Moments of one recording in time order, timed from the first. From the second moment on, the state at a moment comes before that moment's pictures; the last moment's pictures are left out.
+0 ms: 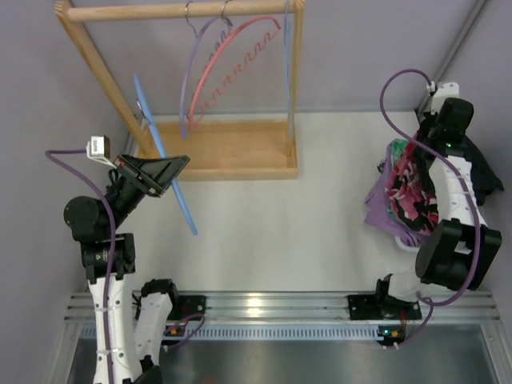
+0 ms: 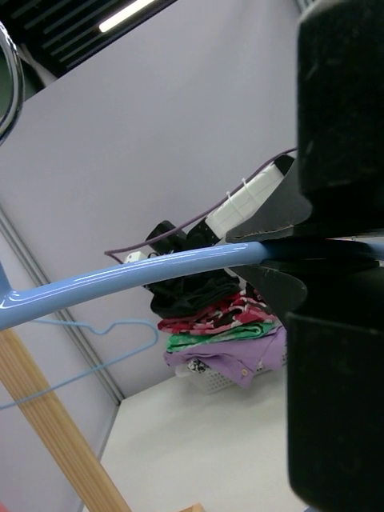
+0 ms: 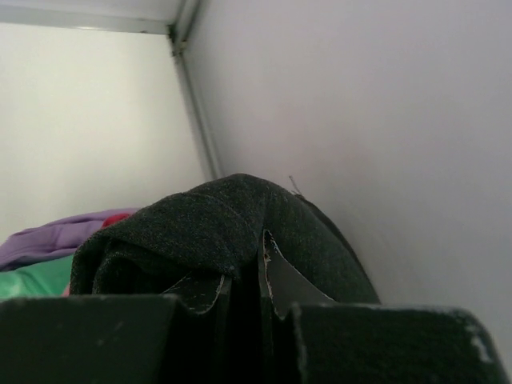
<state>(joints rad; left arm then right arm) 0.16 0.62 0.94 0.09 0.81 -1.41 -0.25 1.46 1.29 -0.16 0.27 -0.41</state>
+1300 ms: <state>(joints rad) 0.23 1.25 1.55 0.05 1.08 -1.43 -0.26 1.21 1.69 -0.72 -0.20 -0.28</state>
